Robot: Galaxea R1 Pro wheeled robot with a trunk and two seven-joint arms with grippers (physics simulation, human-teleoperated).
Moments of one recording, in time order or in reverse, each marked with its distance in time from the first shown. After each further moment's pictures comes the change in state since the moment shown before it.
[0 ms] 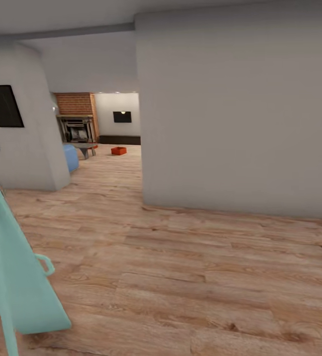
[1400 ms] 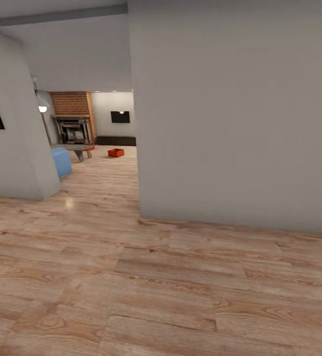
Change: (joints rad) left arm 0.000 0.008 0.000 -0.003 0.000 0.007 0.000; right arm 0.000 0.000 0.001 0.002 -0.003 -0.005 -0.001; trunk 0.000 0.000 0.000
